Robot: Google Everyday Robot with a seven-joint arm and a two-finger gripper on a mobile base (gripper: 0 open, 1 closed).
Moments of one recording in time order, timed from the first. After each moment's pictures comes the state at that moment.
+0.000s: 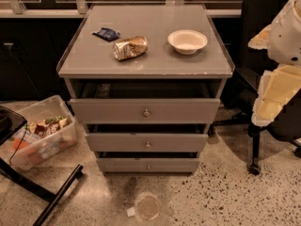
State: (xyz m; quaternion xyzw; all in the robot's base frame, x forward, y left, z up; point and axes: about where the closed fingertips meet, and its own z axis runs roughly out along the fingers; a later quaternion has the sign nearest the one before) arm 0.438 -0.217 0.976 -0.60 0.78 -0.03 0.16
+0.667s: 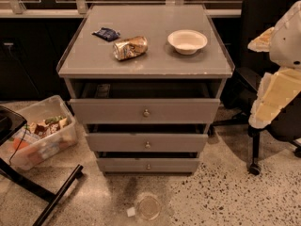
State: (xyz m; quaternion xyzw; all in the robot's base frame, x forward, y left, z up) arm 0.438 -0.213 0.972 -0.60 0.78 -0.01 0.19
